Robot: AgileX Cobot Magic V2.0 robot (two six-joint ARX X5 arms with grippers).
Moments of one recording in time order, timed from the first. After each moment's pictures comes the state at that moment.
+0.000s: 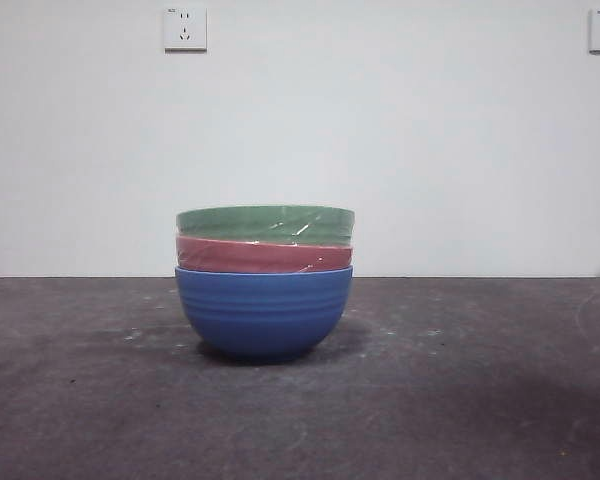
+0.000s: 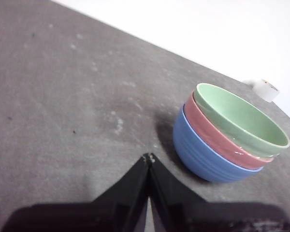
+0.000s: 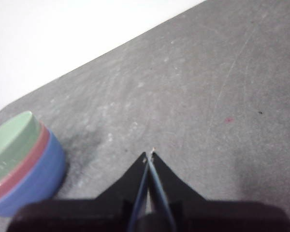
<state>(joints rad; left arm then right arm) -0.03 0.00 0.06 -0.25 0.34 -0.45 0.12 0.03 0.08 -0.26 -0.10 0.45</state>
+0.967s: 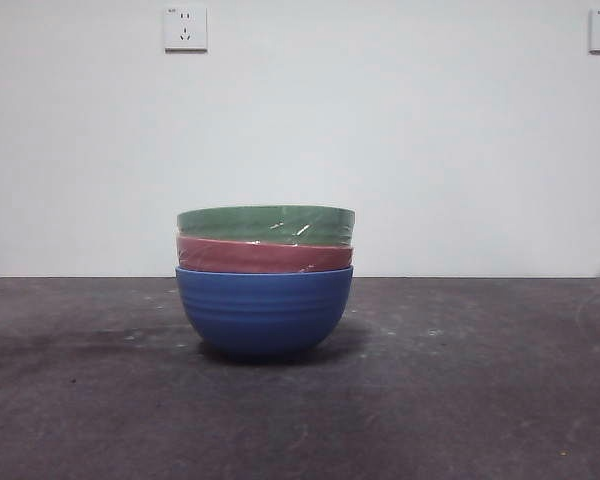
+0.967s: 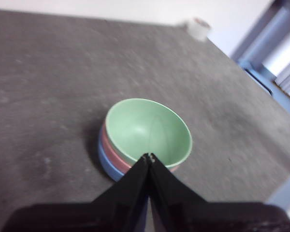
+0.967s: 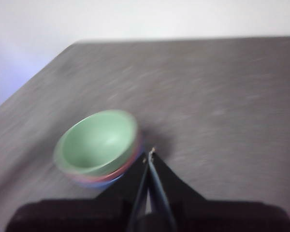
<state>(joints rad) -0.04 0.79 0.89 -0.59 0.67 -0.07 0.12 0.75 0.92 -0.59 -0.48 0.03</state>
